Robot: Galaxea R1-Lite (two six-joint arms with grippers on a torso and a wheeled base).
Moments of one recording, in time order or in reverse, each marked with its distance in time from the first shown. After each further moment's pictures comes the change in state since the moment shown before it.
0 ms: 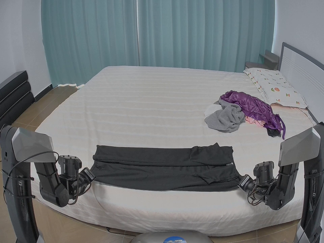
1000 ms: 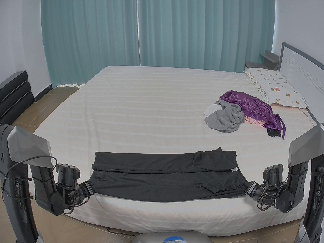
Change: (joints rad) left arm -0.025 -0.048 0.159 0.003 -0.002 0.225; right arm -0.059 -0.073 0.150 -0.005 0.074 -0.127
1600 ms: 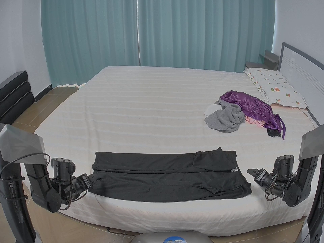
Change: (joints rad) left arm 0.013 -0.067 -0.007 -0.003 -0.029 -0.007; right arm -0.083 -0.096 -0.008 -0.034 0.023 0.001
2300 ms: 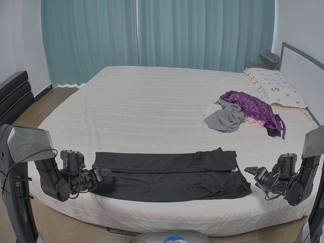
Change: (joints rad) left arm -0.007 0.071 -0.229 0.134 -0.201 0.080; right arm -0.028 -0.027 0.000 -0.004 0.180 0.047
